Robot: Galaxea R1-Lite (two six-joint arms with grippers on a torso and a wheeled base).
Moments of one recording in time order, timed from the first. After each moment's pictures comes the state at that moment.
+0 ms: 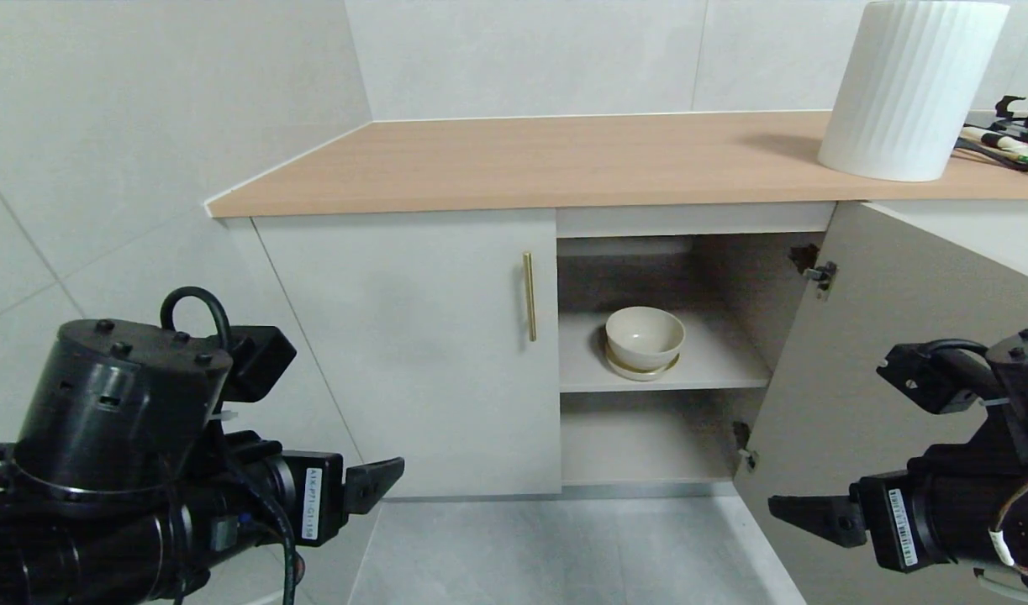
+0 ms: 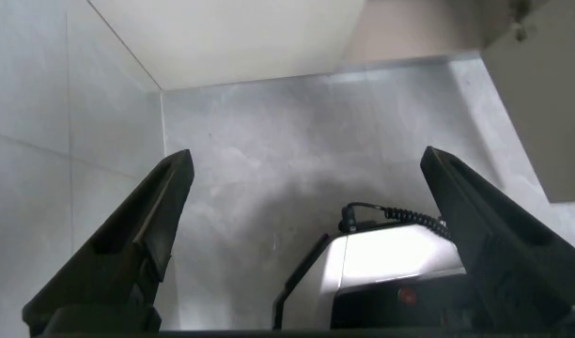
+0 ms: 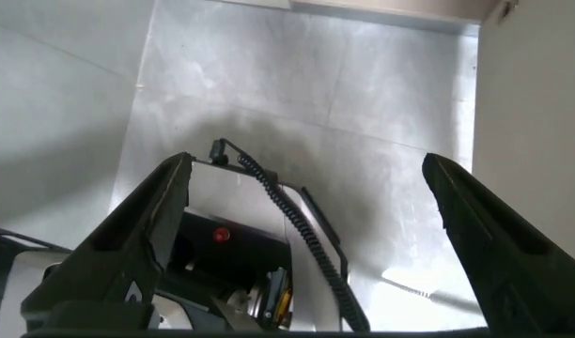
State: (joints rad) left arm -0.63 1.35 -0.72 0.07 0.35 -0.39; right arm 0.61 1.31 -0.72 0.14 -0.14 0.37
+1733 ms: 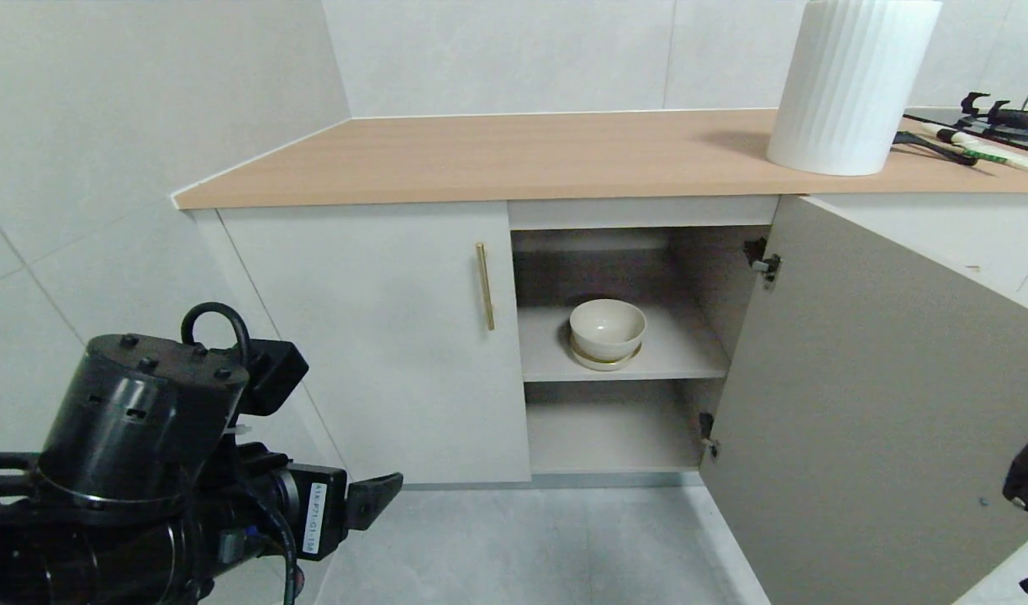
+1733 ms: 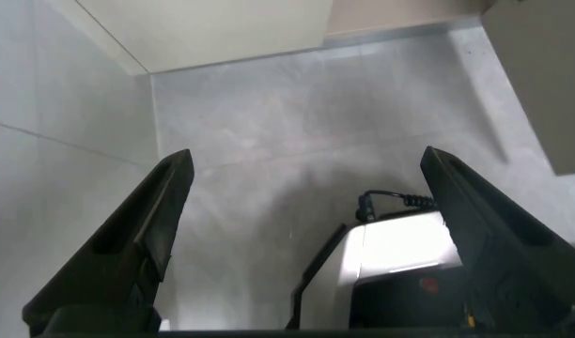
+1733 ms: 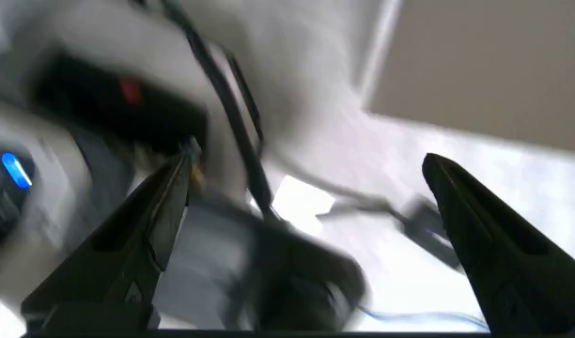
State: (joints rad) left arm -0.63 1.37 -0.70 0.07 0.35 -0.34; right arm 0.61 1.09 -0.80 0.75 -0.15 0.07
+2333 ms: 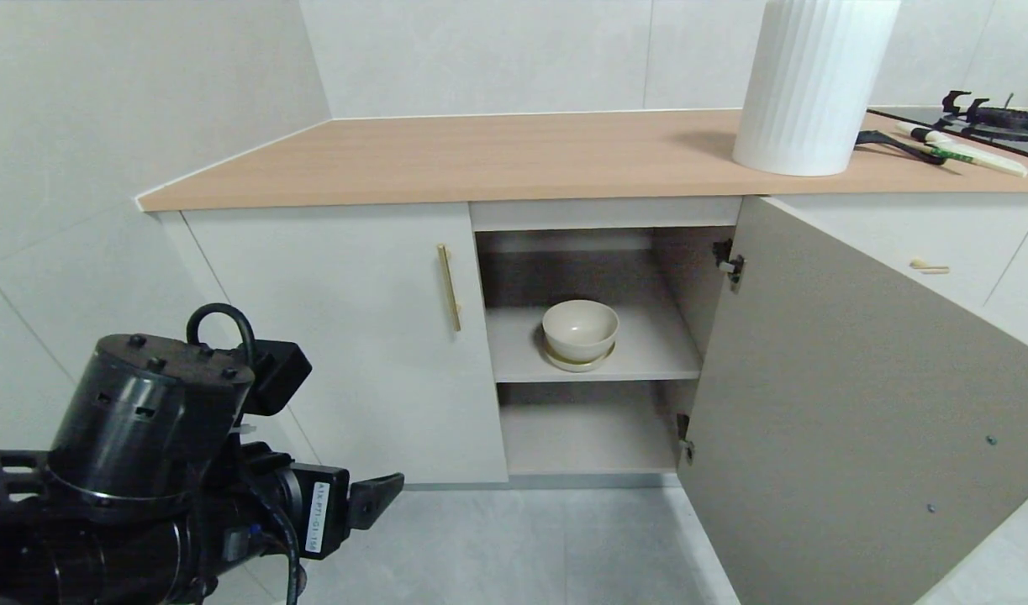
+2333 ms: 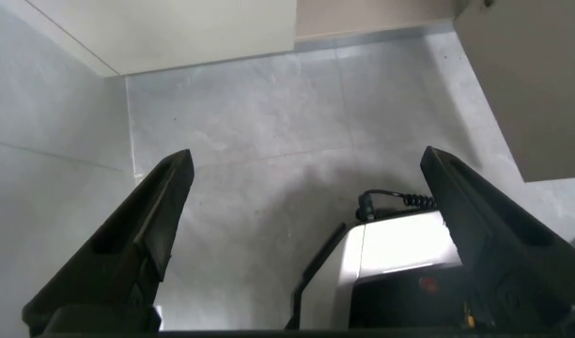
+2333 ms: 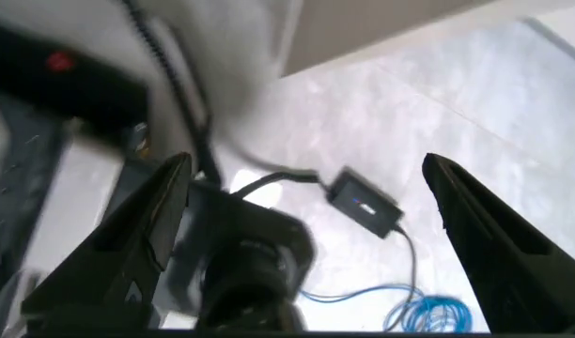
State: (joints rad) left arm -0.63 1.37 -0.70 0.06 0.35 -0.34; right arm 0.57 0.99 -0.82 0.86 -0.32 0.05
